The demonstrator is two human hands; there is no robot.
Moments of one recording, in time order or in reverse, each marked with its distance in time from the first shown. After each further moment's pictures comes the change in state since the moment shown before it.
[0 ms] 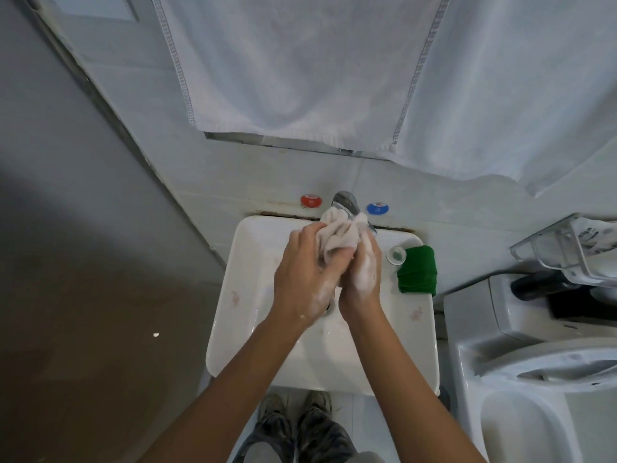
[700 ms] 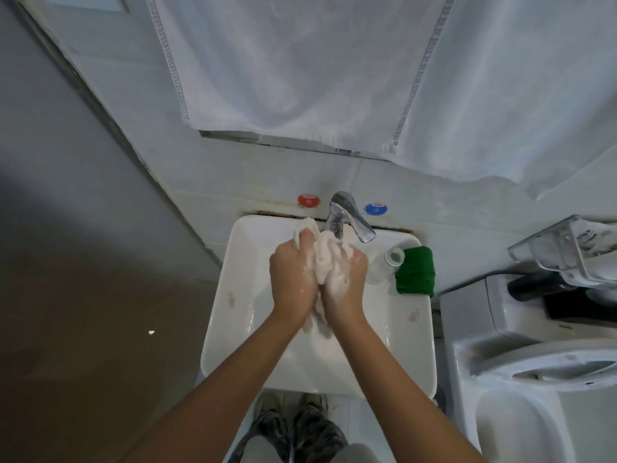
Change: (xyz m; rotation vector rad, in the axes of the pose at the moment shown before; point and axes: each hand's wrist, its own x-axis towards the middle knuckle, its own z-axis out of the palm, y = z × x) left_hand 0.025 -0.012 0.014 -0.241 0.244 -0.270; right_hand 0.006 0.021 0.009 -0.376 0.074 -0.101
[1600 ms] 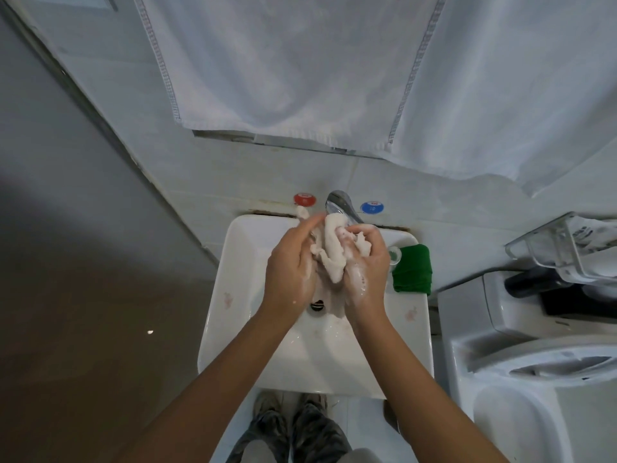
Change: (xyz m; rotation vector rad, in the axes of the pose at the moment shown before) left_hand -0.002 -0.005 -0.011 -0.039 -0.251 0.317; right_hand 0.006 -0.018 -0.027 0.034 0.054 -0.079
